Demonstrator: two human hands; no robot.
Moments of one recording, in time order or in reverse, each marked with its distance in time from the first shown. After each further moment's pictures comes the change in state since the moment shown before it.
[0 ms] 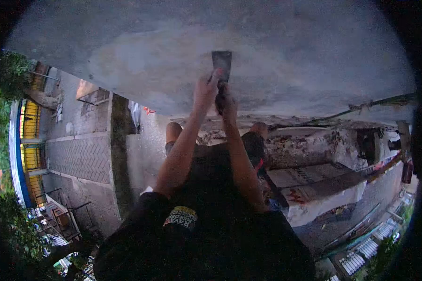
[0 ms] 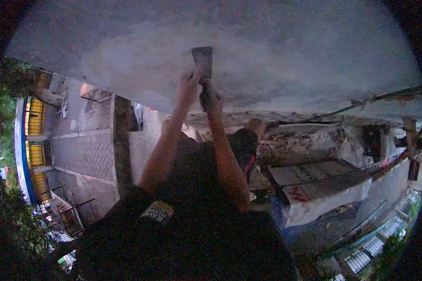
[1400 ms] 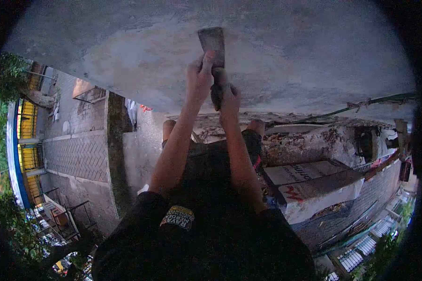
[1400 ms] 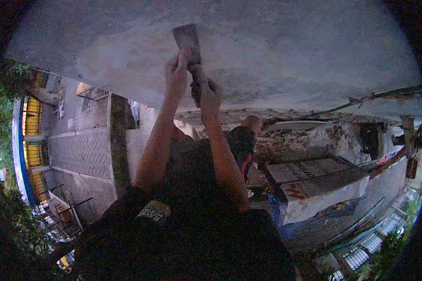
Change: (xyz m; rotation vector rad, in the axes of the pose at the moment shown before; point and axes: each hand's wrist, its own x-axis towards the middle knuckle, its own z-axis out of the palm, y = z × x) left_hand -0.007 0.061 -0.011 -0.165 0.052 0.153; right_hand -0.036 -0.064 0.036 -0.138 -0.018 -0.013
